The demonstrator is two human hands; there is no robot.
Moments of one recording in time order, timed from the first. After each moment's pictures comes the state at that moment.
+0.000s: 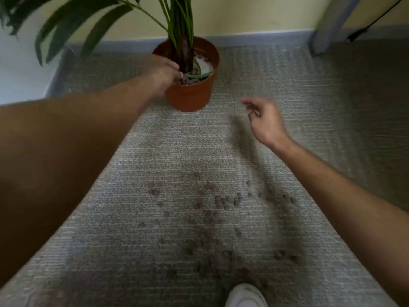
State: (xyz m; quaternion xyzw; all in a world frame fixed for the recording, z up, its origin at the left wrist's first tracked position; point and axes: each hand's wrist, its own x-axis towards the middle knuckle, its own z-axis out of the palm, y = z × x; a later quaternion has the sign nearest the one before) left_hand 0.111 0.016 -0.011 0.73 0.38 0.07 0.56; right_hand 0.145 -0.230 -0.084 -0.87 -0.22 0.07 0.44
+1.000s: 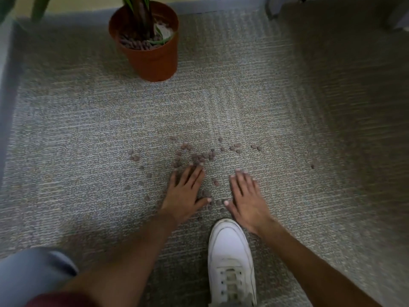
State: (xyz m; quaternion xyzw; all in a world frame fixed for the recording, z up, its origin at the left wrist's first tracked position) left_hand -0.164 -0.169 -0.187 0.98 -0.03 -0.19 0.07; right_hand -0.118 -0.393 -0.186 -0.93 -0.28 0.21 0.05
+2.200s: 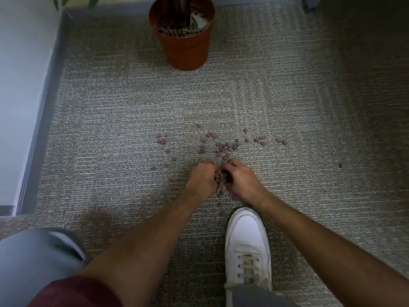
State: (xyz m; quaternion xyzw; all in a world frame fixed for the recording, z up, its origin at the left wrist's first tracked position) left_hand -0.156 -0.174 -0.142 0.94 0.12 -0.14 0.29; right_hand -0.100 -0.312 -0.162 -0.89 -0.34 0.23 0.21
